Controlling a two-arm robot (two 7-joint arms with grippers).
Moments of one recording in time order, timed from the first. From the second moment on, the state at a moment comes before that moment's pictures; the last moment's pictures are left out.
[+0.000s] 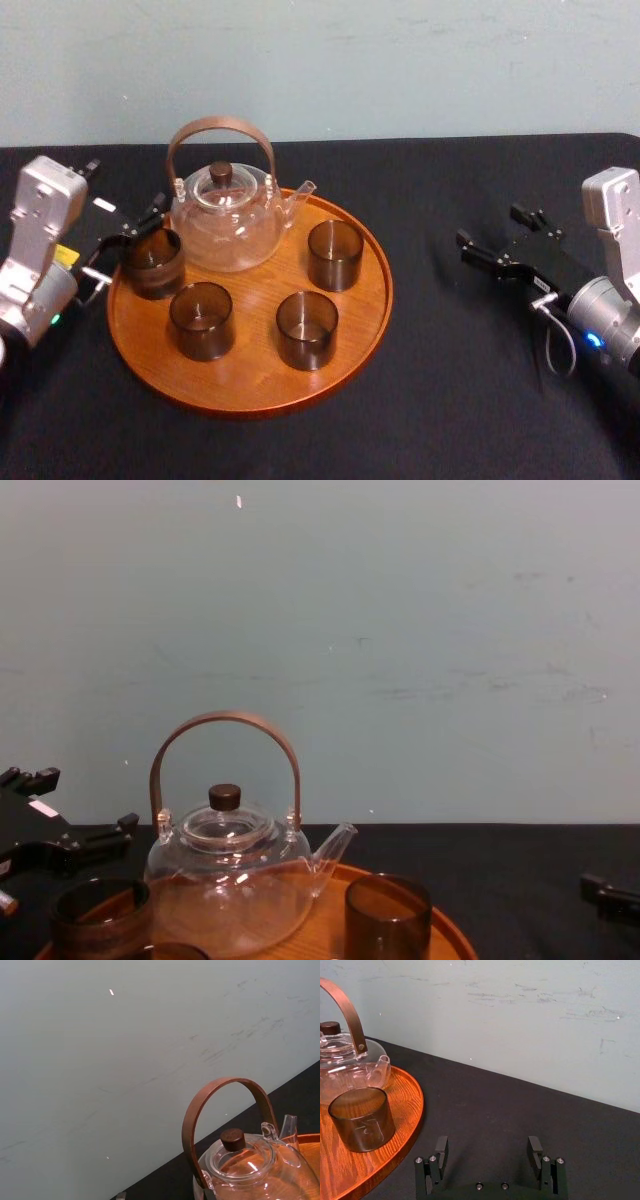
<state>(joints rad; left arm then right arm) -0.20 0.60 0.45 -1.41 -0.25 -0.12 0.03 0.10 0.47 -0.27 -1.42 0.36 -0.01 0.27</state>
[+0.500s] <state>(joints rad) -0.20 0.60 0.45 -1.41 -0.25 -0.12 0.03 0.10 0.47 -0.27 -1.42 0.36 -0.01 0.27</state>
